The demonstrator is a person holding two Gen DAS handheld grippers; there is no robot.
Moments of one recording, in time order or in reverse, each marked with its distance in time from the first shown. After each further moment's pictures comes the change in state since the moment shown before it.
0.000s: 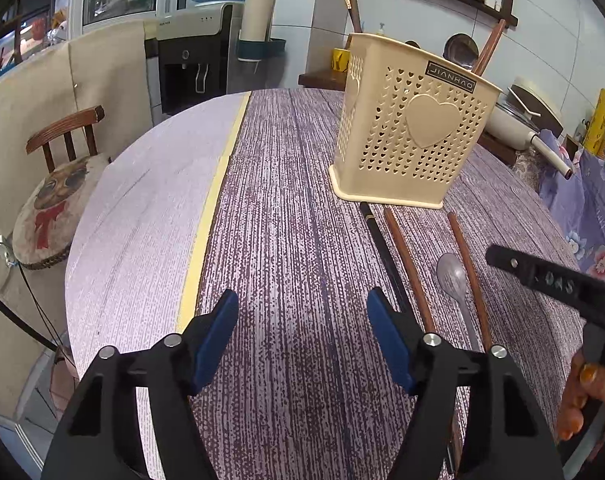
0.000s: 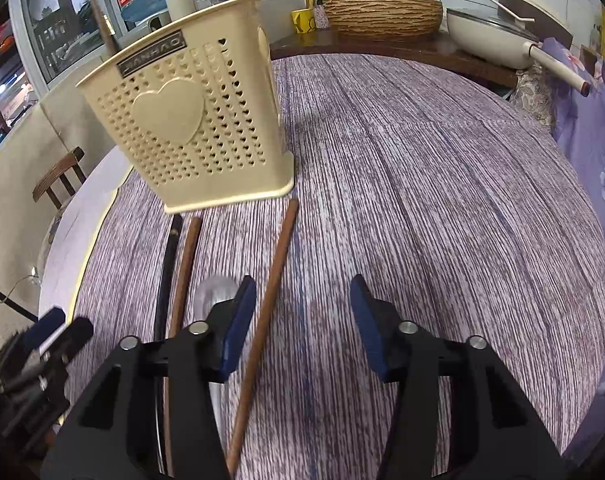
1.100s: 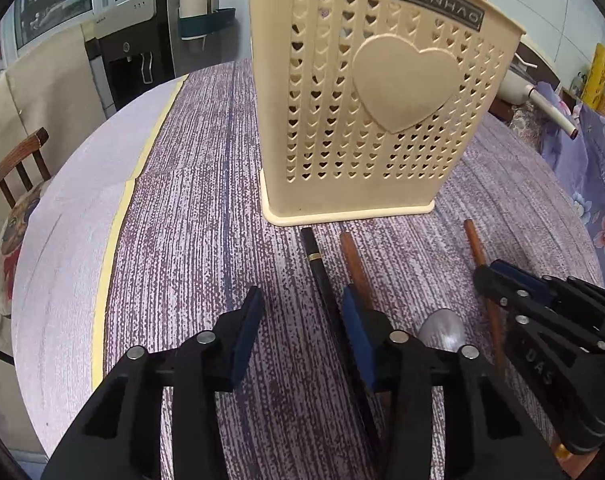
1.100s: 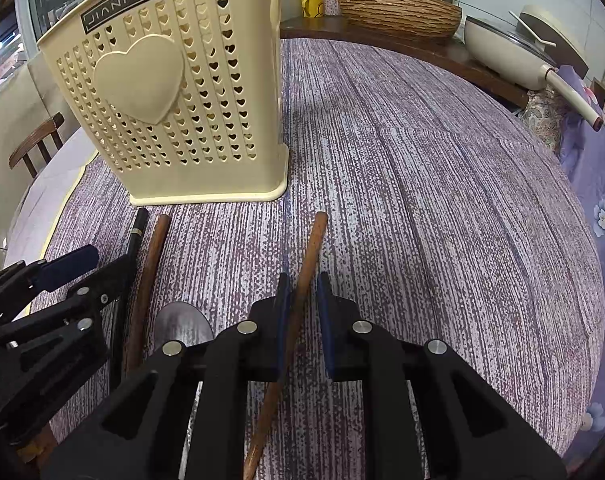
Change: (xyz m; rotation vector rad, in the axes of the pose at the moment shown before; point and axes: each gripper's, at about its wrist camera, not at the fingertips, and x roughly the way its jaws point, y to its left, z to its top) left arm 0.074 -0.053 0.043 0.120 0.136 -0.013; right arm 0.034 0.007 0.013 -0.091 0.036 -0.076
